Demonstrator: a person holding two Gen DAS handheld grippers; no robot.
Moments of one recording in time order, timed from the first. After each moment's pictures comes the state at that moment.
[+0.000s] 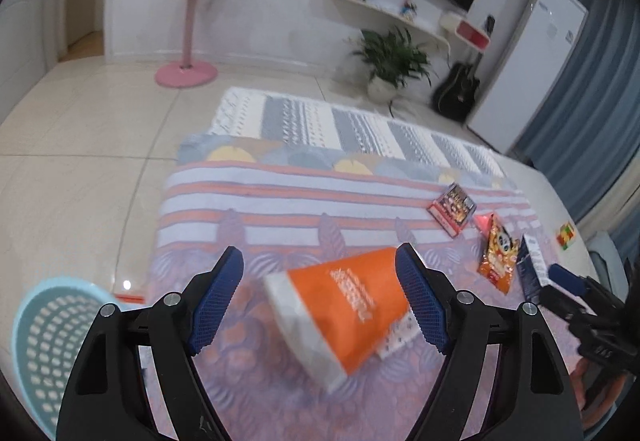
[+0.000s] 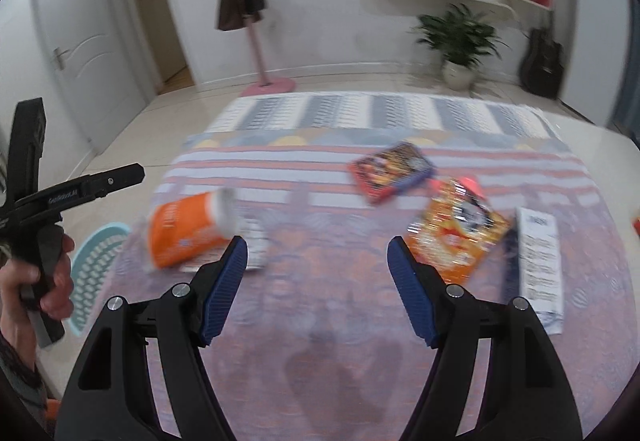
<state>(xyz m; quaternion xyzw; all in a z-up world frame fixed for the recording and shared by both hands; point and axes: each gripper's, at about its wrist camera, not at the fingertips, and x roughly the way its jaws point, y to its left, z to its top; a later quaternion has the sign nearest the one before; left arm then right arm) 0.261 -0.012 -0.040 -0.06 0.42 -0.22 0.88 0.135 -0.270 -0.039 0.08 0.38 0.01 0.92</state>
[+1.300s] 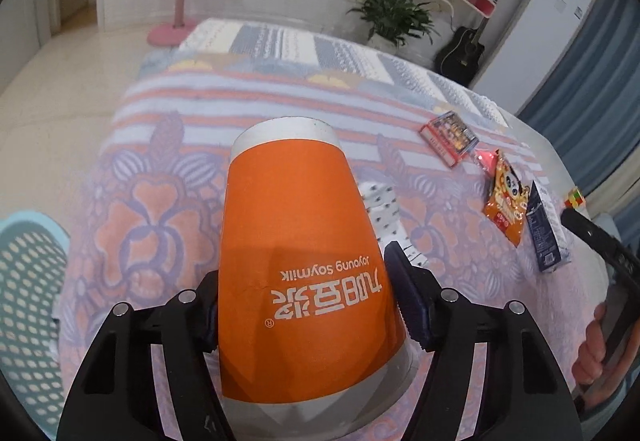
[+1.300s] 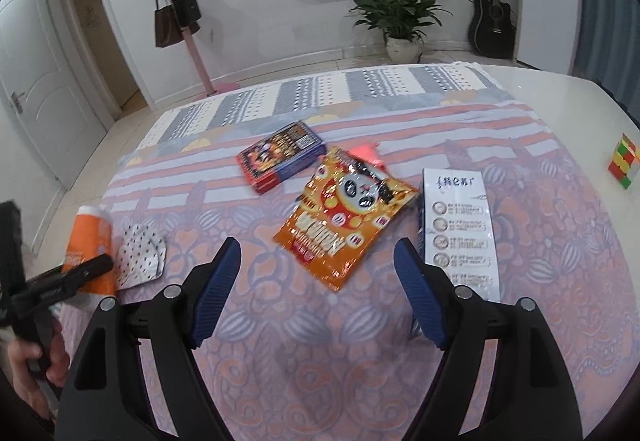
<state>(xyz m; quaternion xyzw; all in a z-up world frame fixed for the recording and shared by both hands) 0.215 -0.058 -0.092 -0.05 0.46 -0.21 0.86 0.128 -0.356 -0.072 0.14 0.38 -0.06 0.91</state>
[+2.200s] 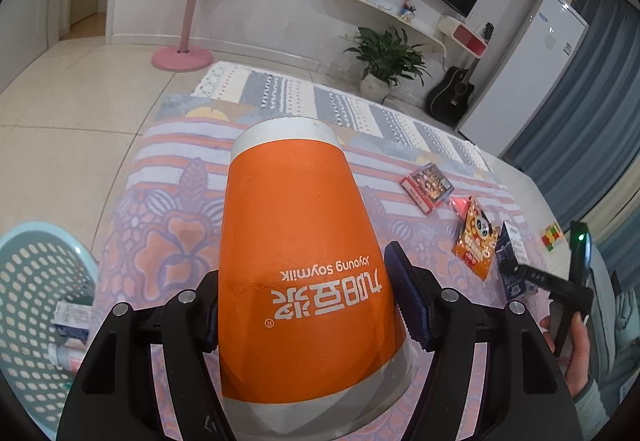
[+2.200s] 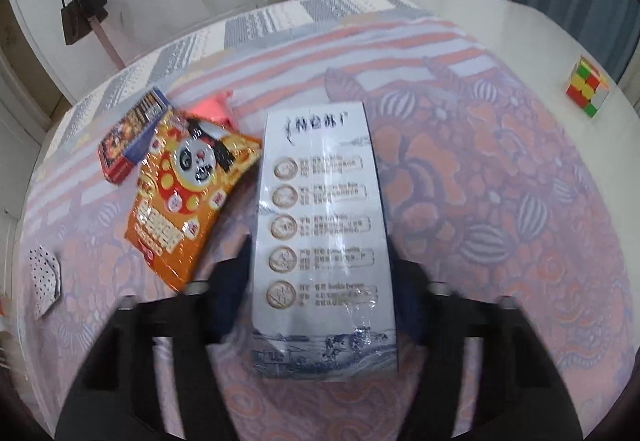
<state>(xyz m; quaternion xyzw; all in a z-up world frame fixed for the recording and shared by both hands) 0.204 -0.027 -0.050 -0.10 0.41 -0.21 0.88 0.147 -0.431 -0.135 0.18 0.48 -0.18 0.84</state>
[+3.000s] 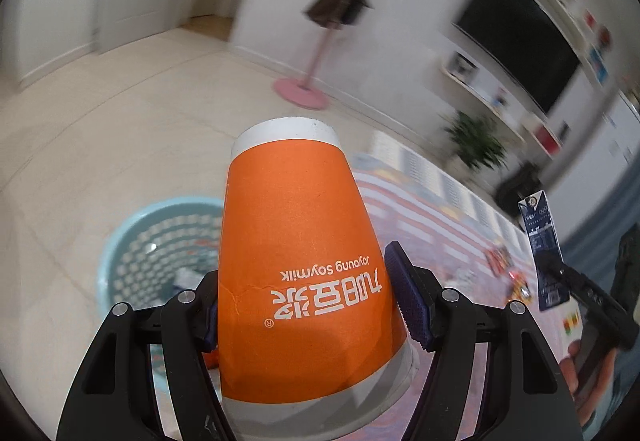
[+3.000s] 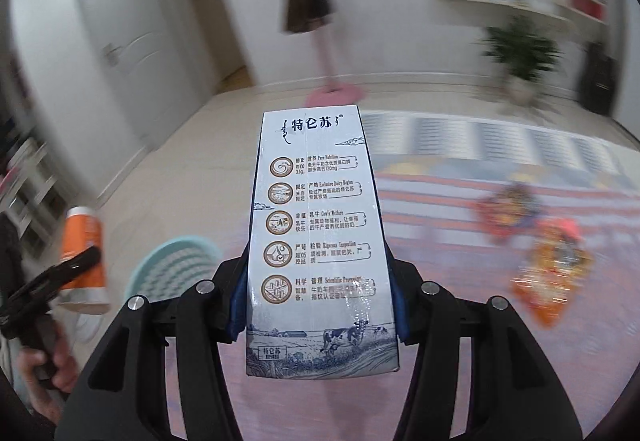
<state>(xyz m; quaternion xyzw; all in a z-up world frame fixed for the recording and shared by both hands) 0.116 0.180 -0.011 -0.21 0.36 -0.02 0.91 0.170 -0.140 -0.002 0.09 0.37 0.14 0.92</state>
